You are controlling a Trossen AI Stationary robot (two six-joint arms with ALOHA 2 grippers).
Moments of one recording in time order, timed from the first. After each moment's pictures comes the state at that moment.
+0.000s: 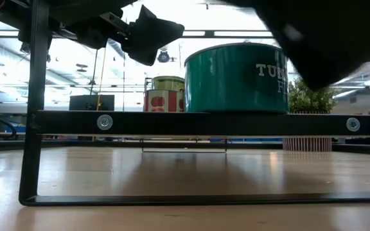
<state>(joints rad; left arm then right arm) -0.39 1.68 0.68 0.76 0.09 0.02 0.82 2.31 1.43 0.48 0.60 0.55</state>
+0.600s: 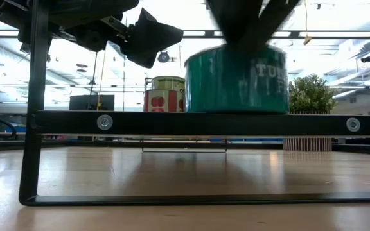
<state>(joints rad) -0.39 1.68 0.68 0.74 0.09 0.01 0.75 2.31 1.43 0.63 0.42 0.41</state>
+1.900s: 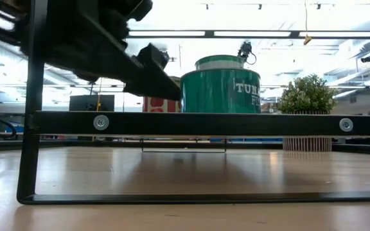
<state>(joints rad) -0.43 1.78 0.80 0.47 0.01 -0.04 0.87 1.92 1.43 0.27 0.46 0.28</state>
